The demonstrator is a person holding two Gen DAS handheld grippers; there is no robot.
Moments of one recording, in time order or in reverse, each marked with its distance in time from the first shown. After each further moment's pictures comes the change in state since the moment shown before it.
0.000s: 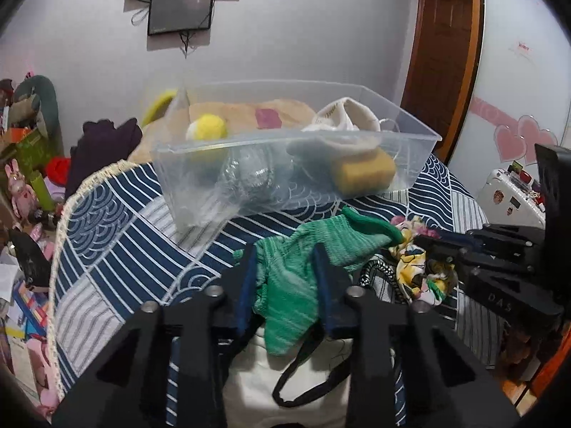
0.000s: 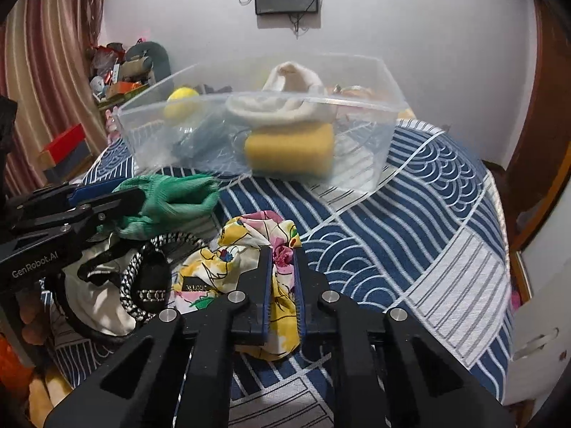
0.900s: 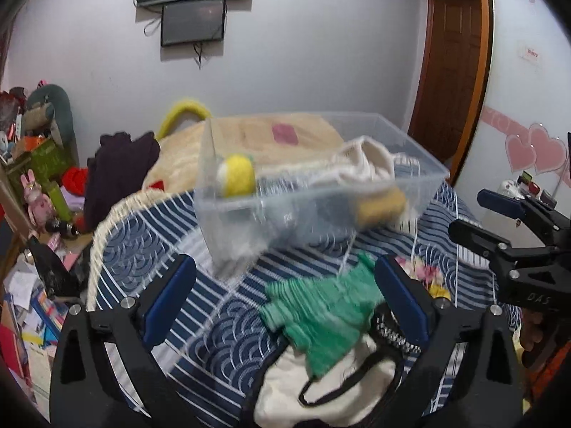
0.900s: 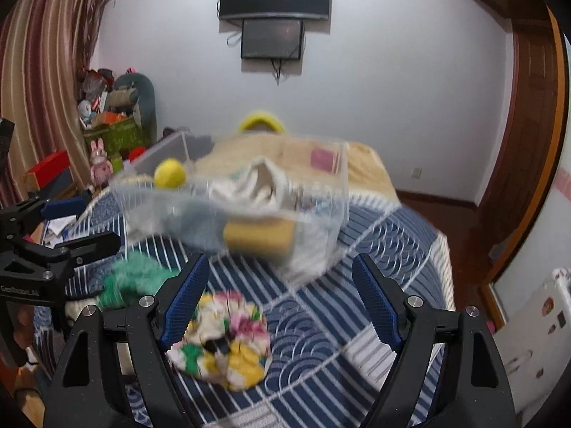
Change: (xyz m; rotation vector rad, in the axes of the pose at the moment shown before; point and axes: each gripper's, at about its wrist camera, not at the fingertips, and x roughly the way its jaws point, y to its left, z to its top) left arm -0.019 0.011 0.027 -0.010 -0.003 0.050; right arm -0.022 0.002 0.040 -0.029 -0.140 -0.107
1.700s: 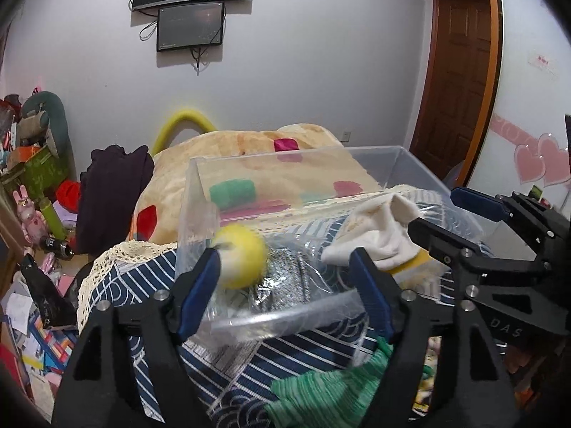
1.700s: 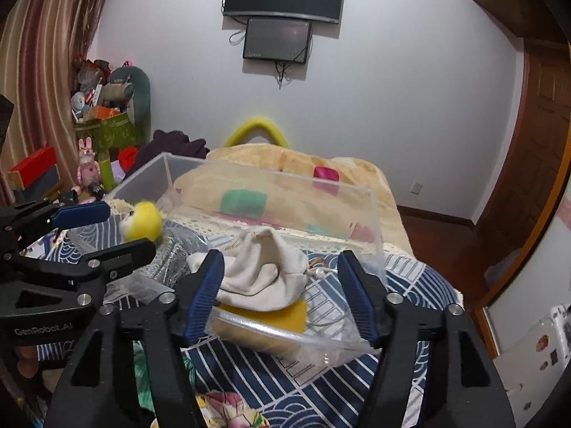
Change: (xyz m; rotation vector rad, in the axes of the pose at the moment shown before) left arm 0.044 0.005 0.062 -0.007 -0.027 -0.002; right arm 0.032 0.006 0.052 -0.056 -0.033 -0.031
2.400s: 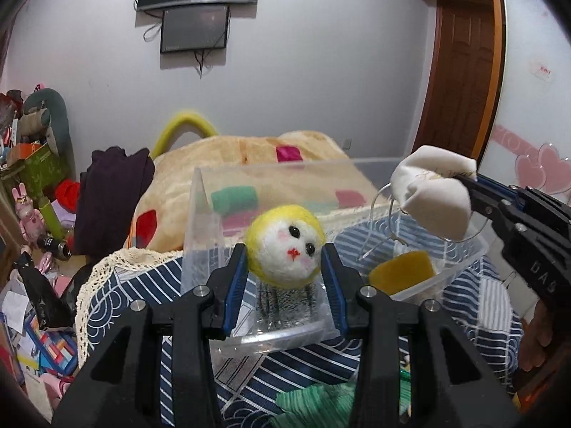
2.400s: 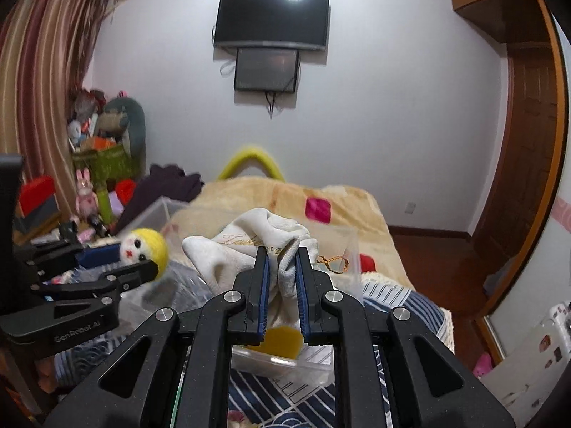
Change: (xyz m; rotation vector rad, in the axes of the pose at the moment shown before) left arm 0.014 0.010 0.008 -0.014 -0.010 0.010; right arm -0.001 0.008 0.007 0.030 -0.091 -0.035
